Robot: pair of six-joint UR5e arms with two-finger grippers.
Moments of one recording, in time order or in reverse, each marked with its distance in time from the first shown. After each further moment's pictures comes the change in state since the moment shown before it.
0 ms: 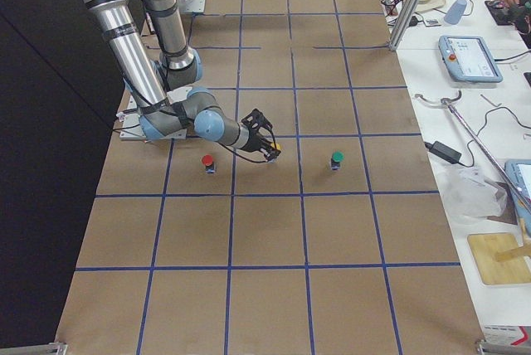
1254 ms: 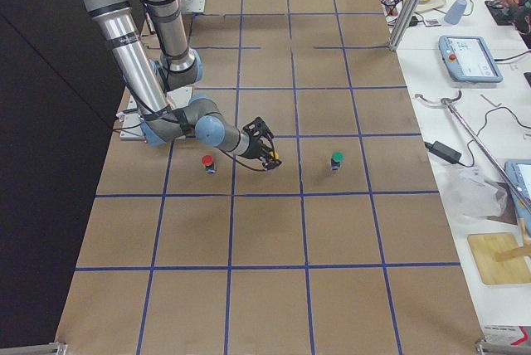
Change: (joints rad) left arm 0.002 0.001 -0.001 0.000 0.000 -0.001; right arm -0.008 0.032 -0.007 -0.089 -0.036 0.117
